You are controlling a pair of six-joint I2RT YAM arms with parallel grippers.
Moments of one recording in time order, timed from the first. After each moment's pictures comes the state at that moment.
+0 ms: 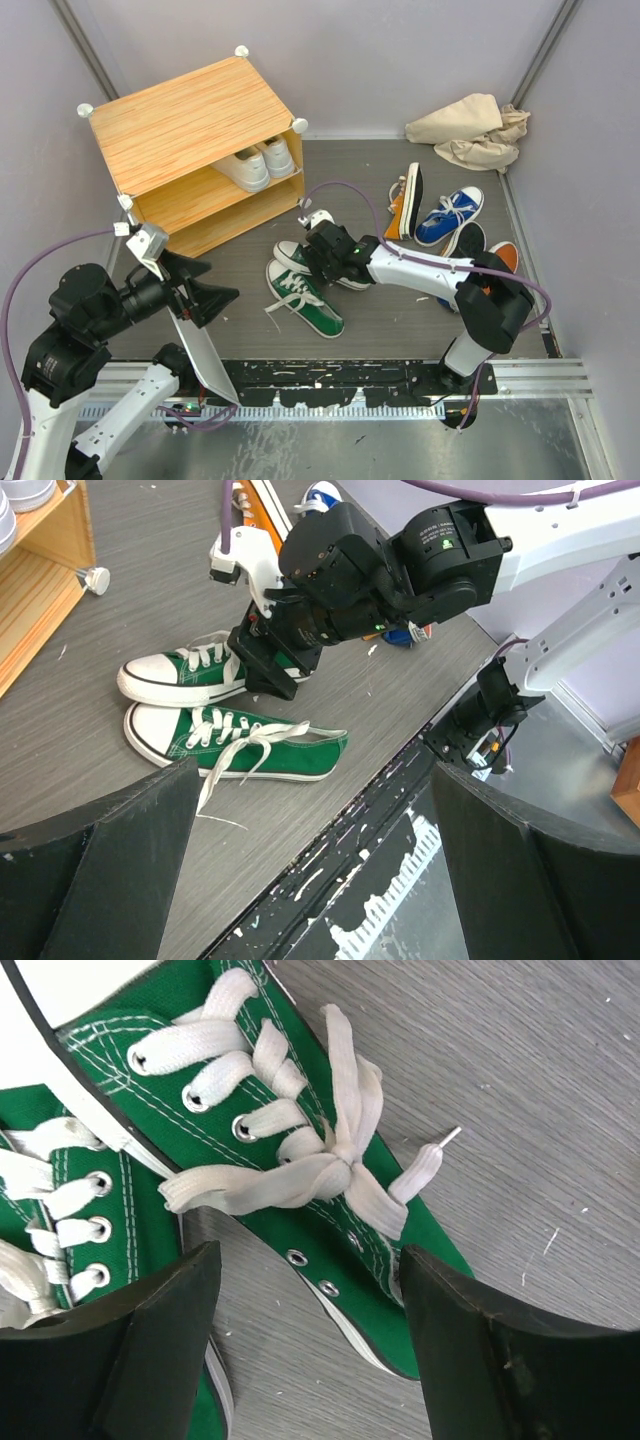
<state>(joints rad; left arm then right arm) -0.46 0.48 1.14 -0.86 0.41 -0.30 0.91 1.61 1.06 -0.41 0.28 0.26</state>
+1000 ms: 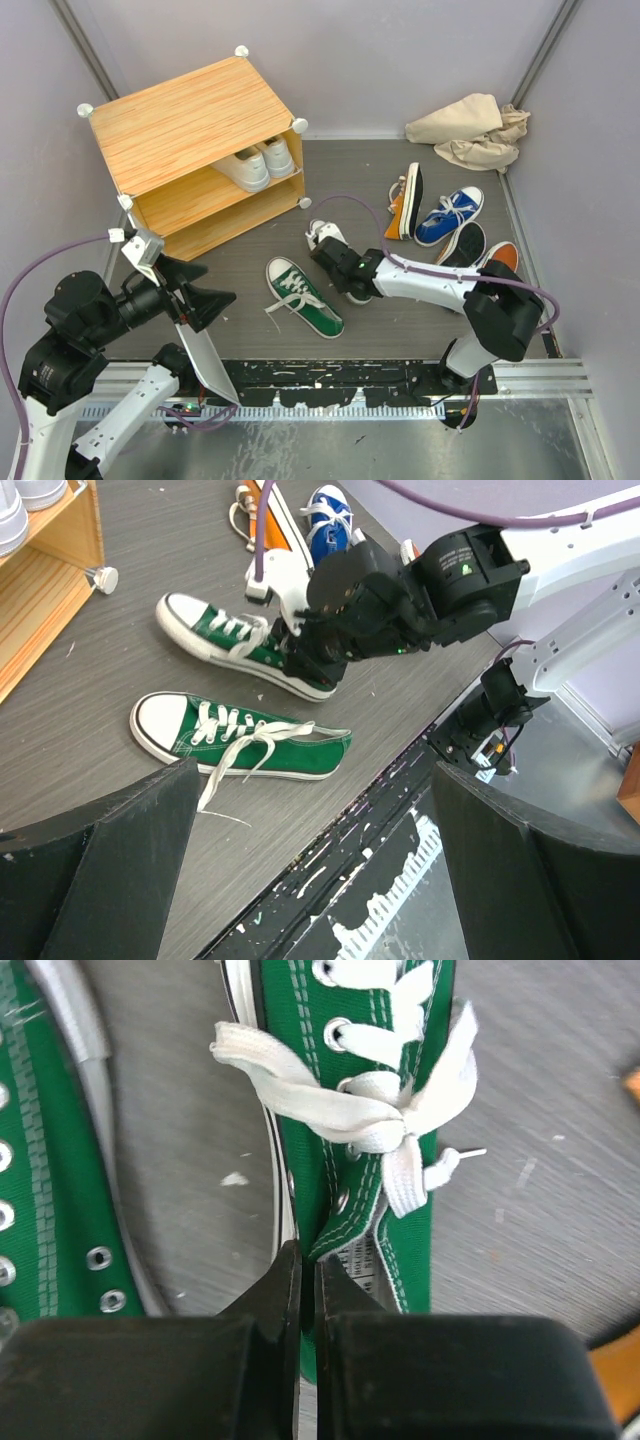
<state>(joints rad) -0.46 0.45 1.13 -0.87 0.40 -0.30 0.94 1.53 0.94 -0.44 0.43 0.27</state>
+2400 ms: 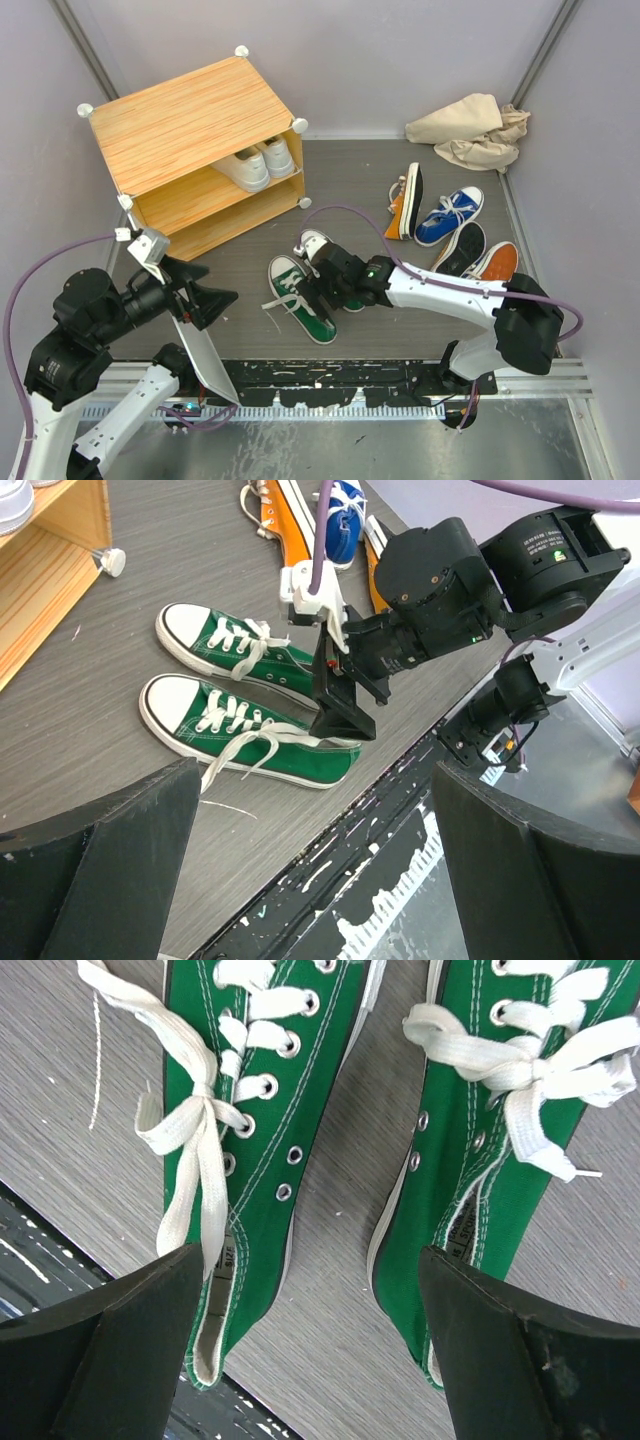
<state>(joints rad) -0.46 0.45 1.10 -0.87 0.38 -0.30 1.04 1.41 0.95 -0.48 0.12 0.23</state>
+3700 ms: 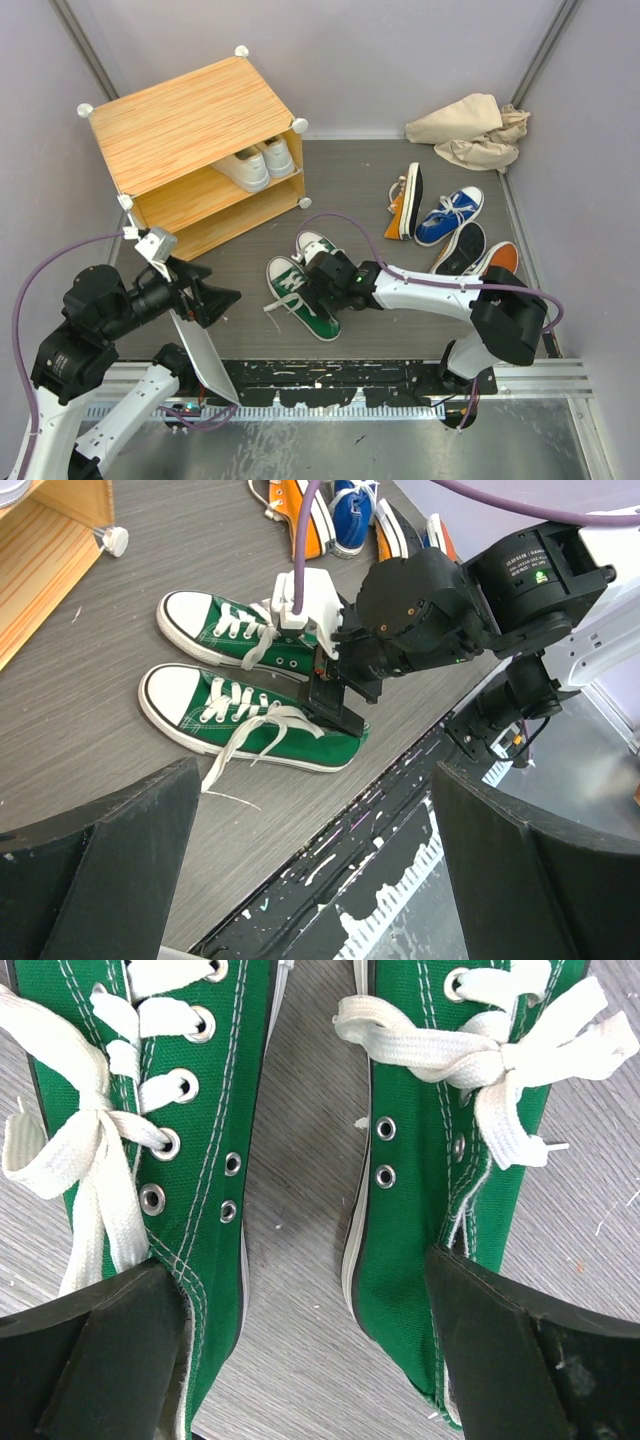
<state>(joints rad) -0.46 0.45 1.07 -0.87 0.37 -0.30 1.05 1.51 0.92 -0.44 0.27 0.21</state>
